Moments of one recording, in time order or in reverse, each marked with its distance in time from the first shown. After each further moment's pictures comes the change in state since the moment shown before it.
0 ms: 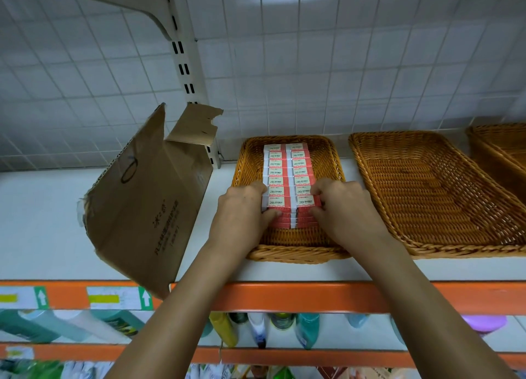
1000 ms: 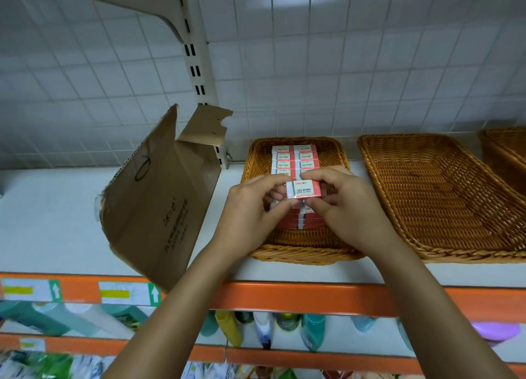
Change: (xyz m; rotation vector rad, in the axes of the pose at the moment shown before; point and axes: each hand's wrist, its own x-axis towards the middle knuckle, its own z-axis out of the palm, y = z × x) left_hand -0.005 -0.007 0.000 -0.466 0.202 0.297; right_hand 0.000 -0.001 0.001 0.576 0.120 -0.144
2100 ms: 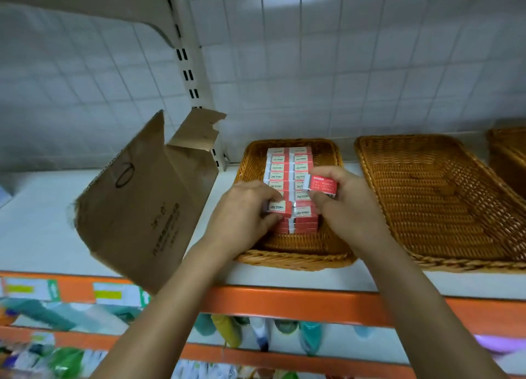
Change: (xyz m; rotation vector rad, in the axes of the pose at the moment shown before) left_hand 0.011 0.005 0.002 0.468 -0.263 -0.078; right_hand 0.008 0.021 -0.004 0.179 0.053 0.221
